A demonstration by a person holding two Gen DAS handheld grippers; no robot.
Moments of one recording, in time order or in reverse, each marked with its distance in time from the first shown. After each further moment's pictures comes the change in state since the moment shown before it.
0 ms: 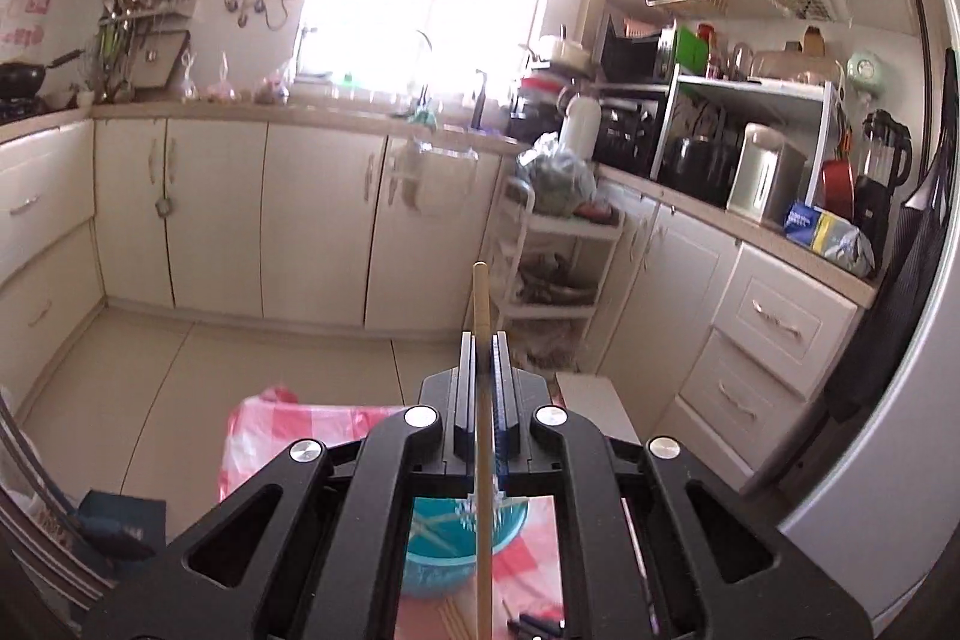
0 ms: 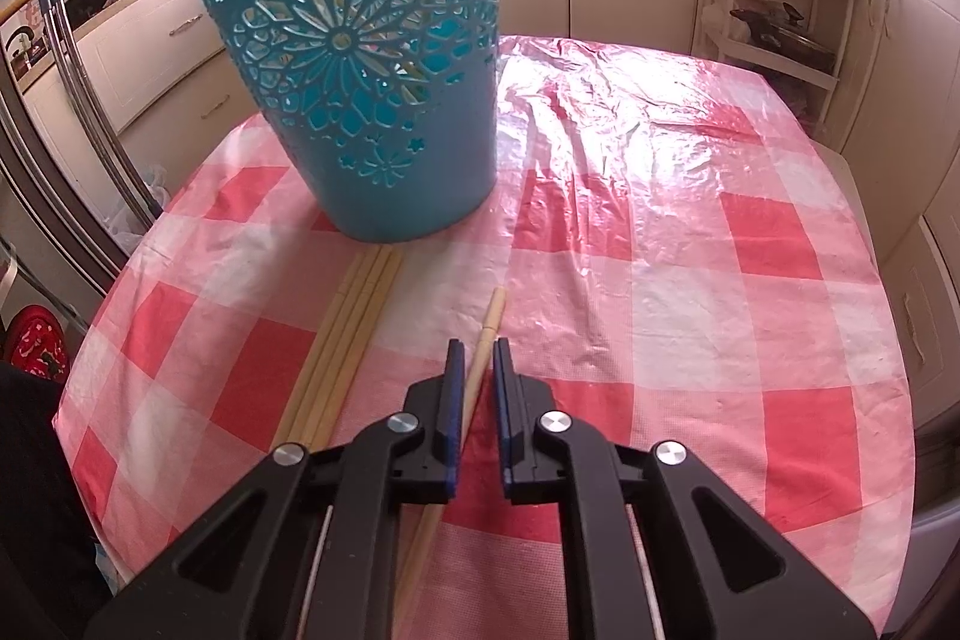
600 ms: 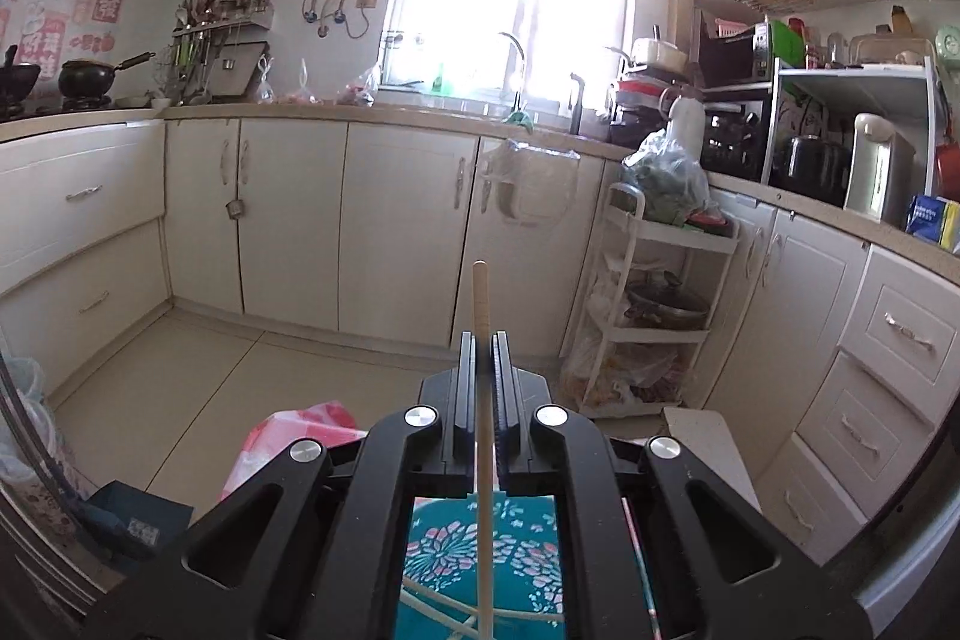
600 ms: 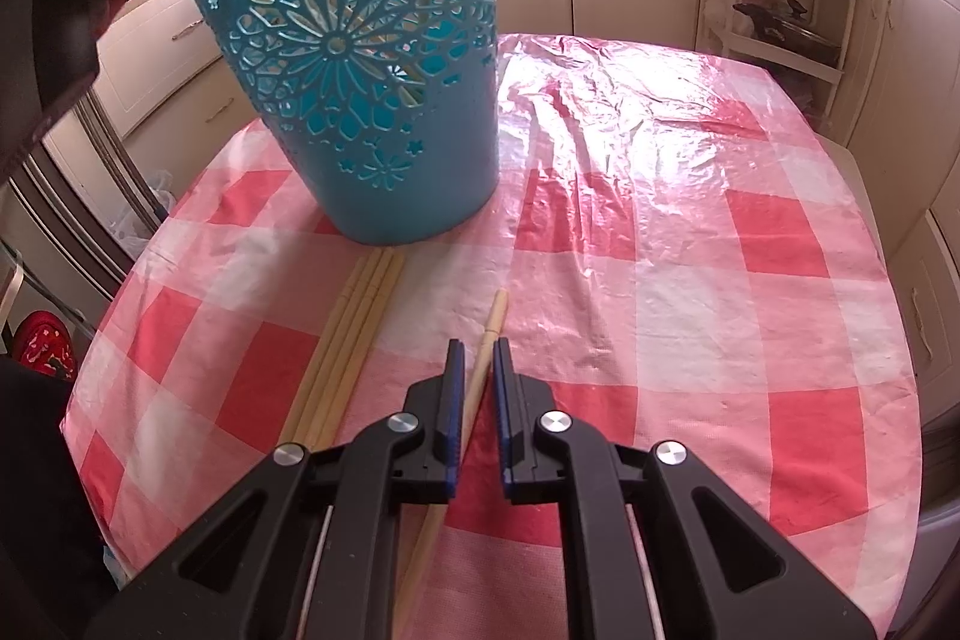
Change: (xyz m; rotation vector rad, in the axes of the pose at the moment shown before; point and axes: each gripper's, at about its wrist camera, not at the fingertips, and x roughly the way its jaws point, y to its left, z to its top) left arm 0.129 0.011 -0.057 -0.013 -0.022 0.255; right arm 0.001 -0.002 0.002 0.009 0.005 0.019
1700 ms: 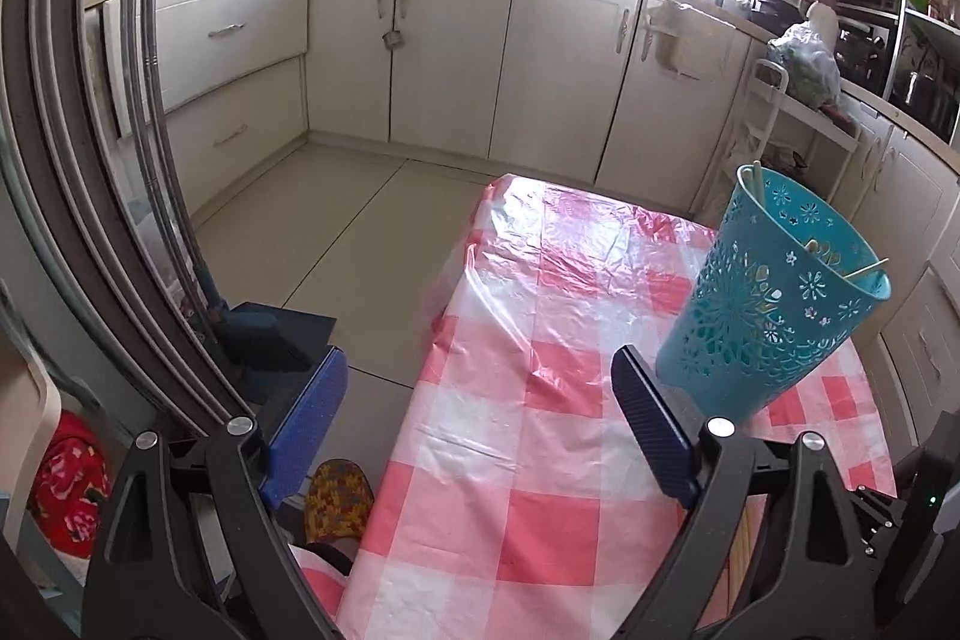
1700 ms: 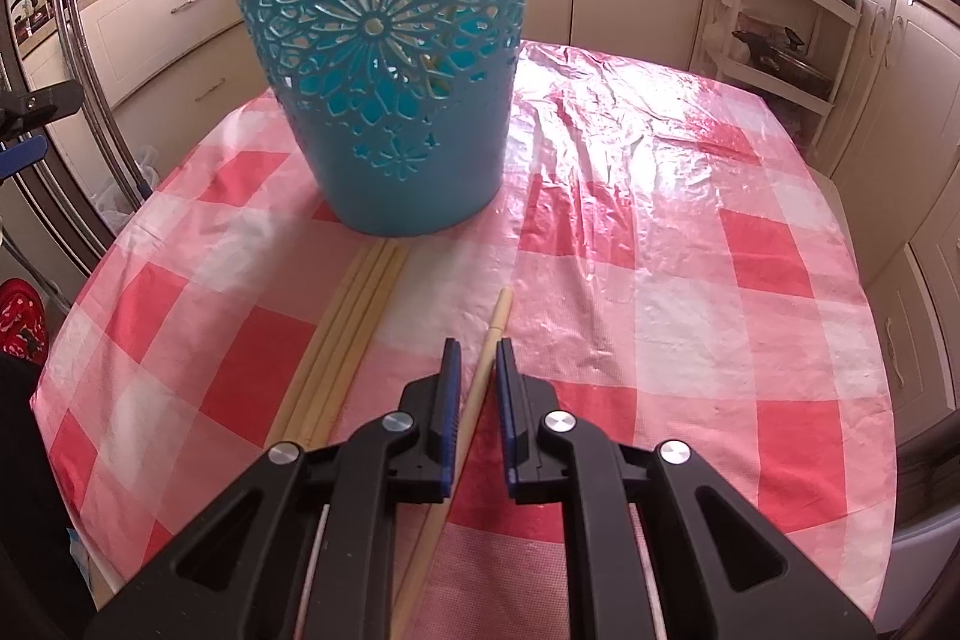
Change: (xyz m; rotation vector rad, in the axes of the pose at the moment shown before) left arm -0.106 0.159 -0.115 -0.116 0.339 0.257; right arm 0.000 0.015 -0.003 -0.070 -0.012 -0.076
